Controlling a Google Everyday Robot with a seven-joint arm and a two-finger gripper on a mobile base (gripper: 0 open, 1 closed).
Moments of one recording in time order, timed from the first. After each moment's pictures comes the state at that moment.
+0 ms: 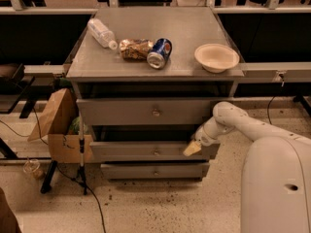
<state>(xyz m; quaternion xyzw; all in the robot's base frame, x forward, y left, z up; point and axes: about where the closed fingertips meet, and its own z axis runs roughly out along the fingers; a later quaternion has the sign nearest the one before) 0.684 -0.173 0.443 -0.49 0.84 0.18 0.16</state>
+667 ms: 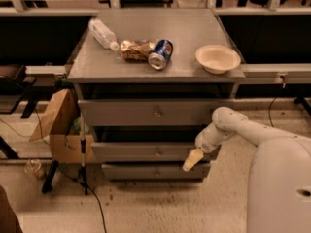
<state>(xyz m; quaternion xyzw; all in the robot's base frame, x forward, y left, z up) 0.646 -0.174 0.438 -0.50 0.84 0.18 0.13</state>
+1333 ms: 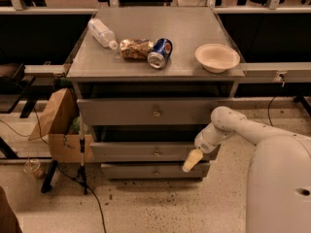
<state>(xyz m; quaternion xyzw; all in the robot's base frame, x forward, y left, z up) 0.641 -0.174 0.437 -0.50 0.84 0.18 0.12</state>
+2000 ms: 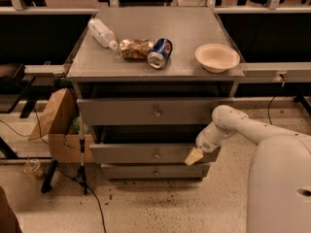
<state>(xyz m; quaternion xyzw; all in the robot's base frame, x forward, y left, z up) 0.639 -0.176 0.441 -0.50 0.84 0.18 0.12</state>
